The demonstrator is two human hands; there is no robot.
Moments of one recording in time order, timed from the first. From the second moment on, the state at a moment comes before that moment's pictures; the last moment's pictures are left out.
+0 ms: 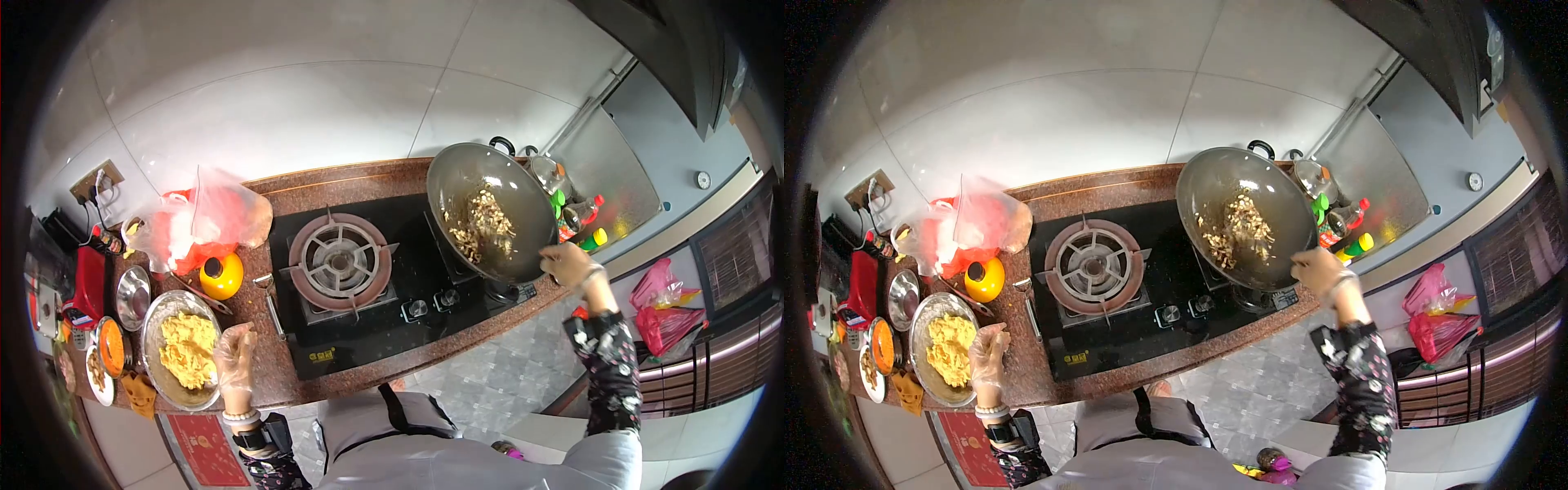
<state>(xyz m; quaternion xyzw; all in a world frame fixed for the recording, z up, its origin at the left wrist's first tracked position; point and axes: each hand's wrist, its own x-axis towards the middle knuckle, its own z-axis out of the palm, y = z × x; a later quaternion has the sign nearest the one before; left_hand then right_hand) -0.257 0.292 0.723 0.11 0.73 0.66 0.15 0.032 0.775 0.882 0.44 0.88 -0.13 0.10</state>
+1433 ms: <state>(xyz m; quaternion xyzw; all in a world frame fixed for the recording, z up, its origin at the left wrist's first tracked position) -0.671 0.307 0.611 0.22 0.67 0.63 0.32 0.027 0.721 0.891 0.54 0.83 -0.15 0.05</state>
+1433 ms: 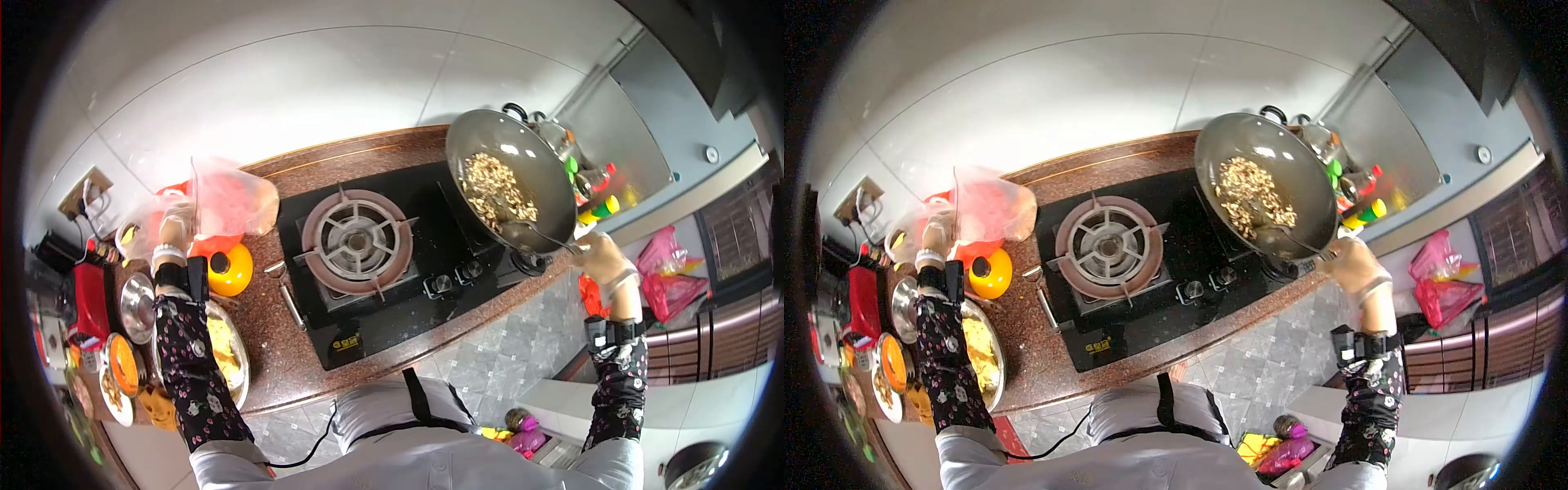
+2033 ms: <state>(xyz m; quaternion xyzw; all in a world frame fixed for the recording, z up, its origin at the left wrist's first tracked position) -0.403 0.261 0.851 0.34 0.79 0.50 -0.08 0.068 0.683 0.898 0.52 0.81 -0.26 -0.11</state>
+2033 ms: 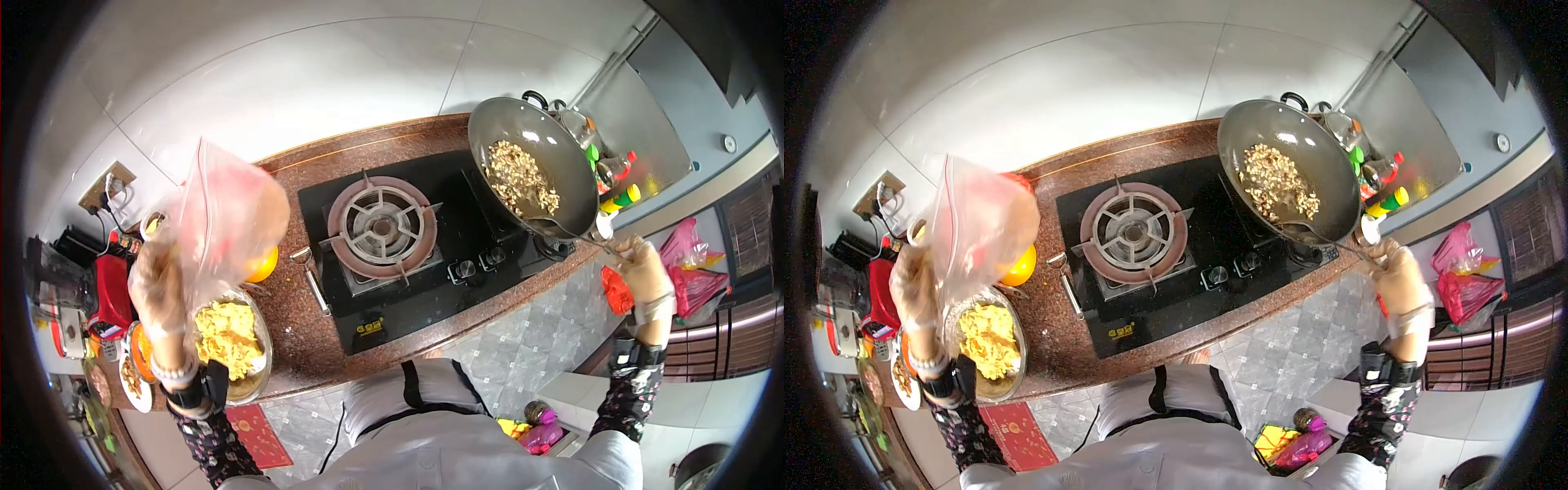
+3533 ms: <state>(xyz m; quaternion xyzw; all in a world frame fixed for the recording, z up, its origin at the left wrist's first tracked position) -0.176 0.314 0.710 0.07 0.93 0.33 -0.14 0.107 0.826 0.773 0.38 0.91 0.02 -0.14</state>
